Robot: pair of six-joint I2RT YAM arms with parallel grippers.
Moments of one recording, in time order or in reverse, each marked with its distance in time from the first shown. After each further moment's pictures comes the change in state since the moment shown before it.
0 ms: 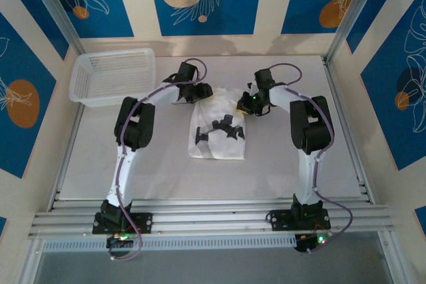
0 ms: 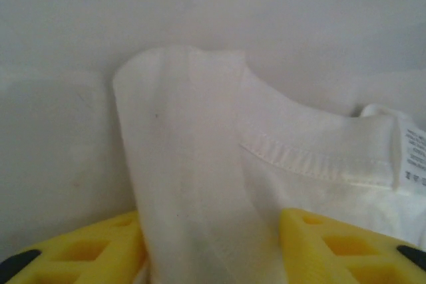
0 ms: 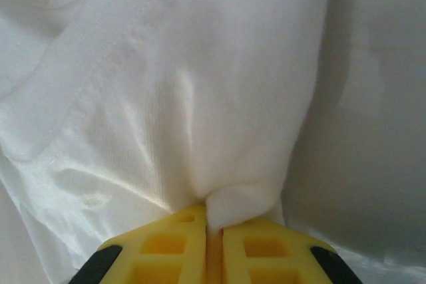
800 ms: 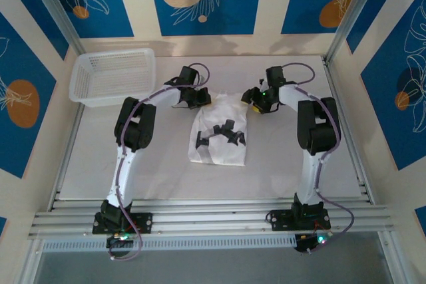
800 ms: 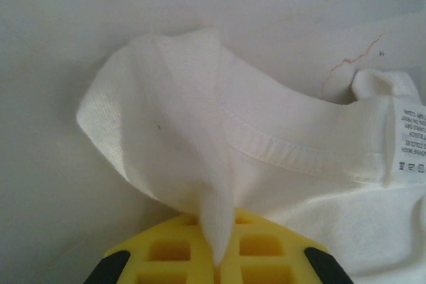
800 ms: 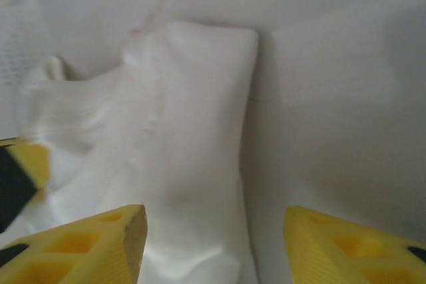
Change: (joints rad) left arm -0.010 -0.018 -0.060 -0.004 0.107 0.062; right arm -0.081 -0.021 -0.019 0.025 0.006 0.072
